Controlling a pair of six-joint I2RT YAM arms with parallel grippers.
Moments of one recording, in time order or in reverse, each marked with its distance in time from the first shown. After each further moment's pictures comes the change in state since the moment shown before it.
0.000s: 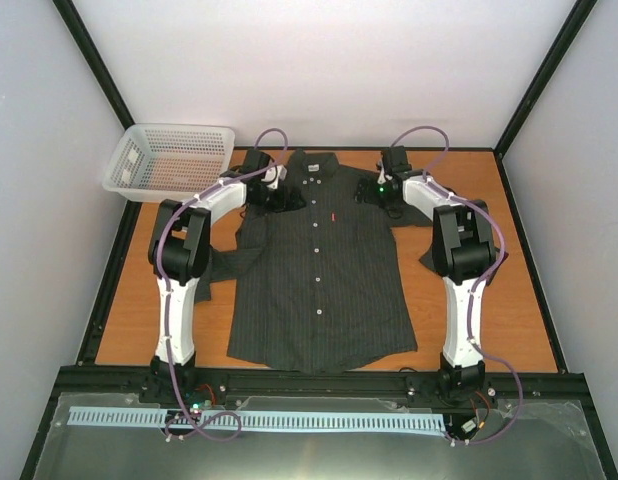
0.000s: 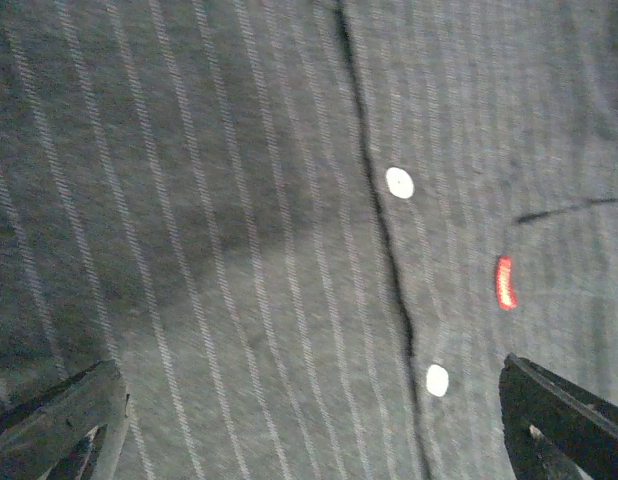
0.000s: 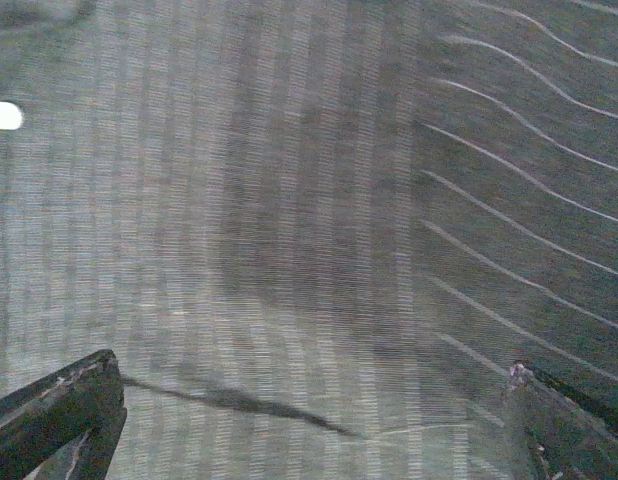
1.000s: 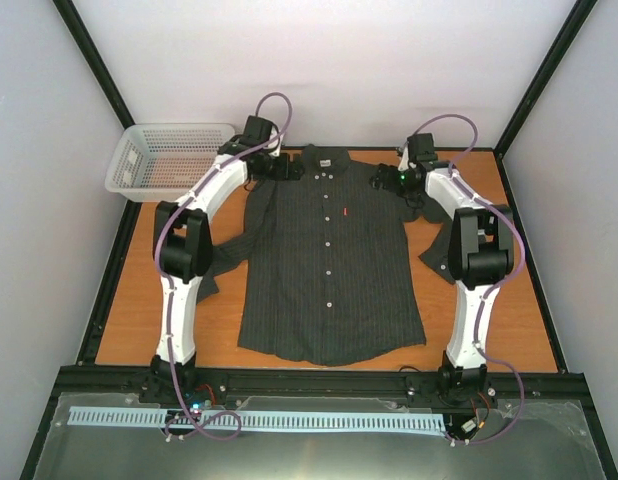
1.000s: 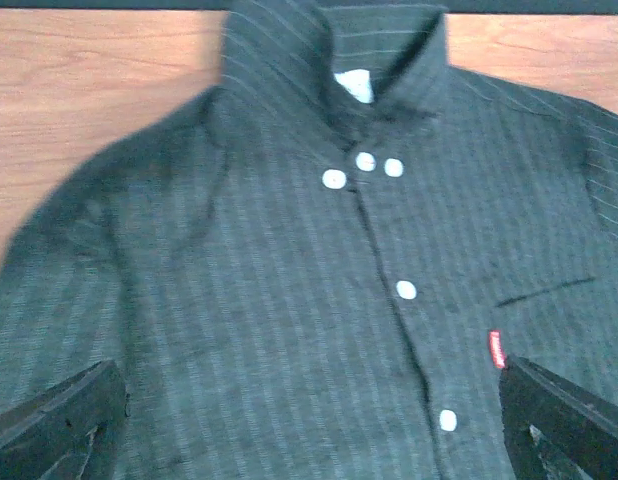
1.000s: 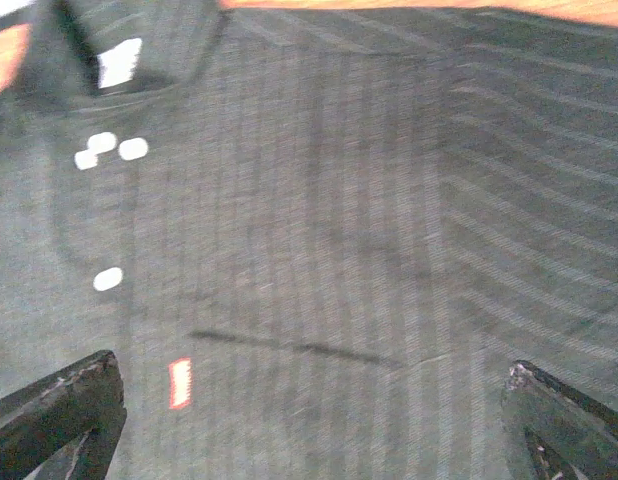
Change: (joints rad) left arm 0.001 0.052 0.379 -0.204 -0.240 0.098; right arm -0.123 -0.035 0.043 -0.064 -0.069 -0.038
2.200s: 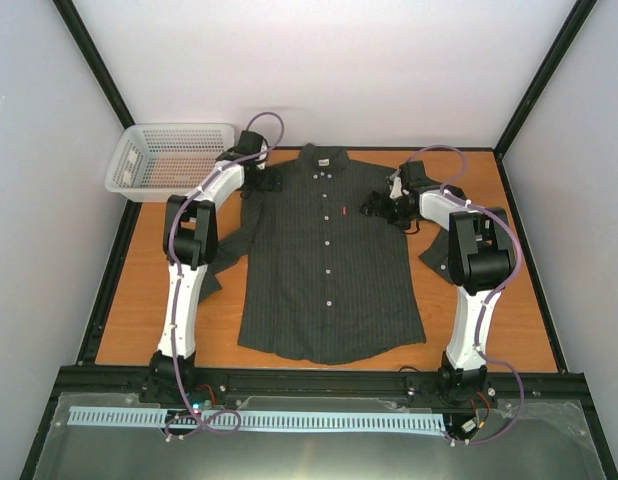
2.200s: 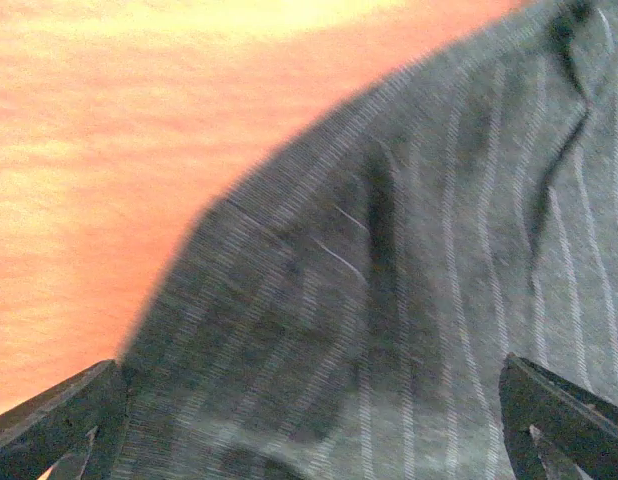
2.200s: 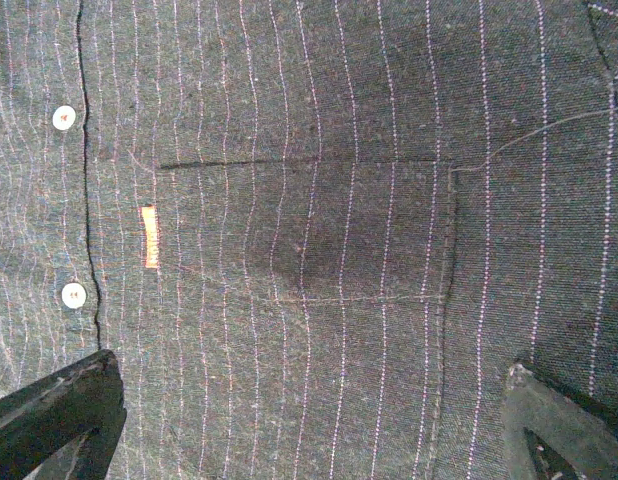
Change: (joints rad) left arm 0.068 0.220 0.054 0.039 -0.146 0.070; right arm 0.043 -0.100 -0.323 0.149 -0.136 0.048
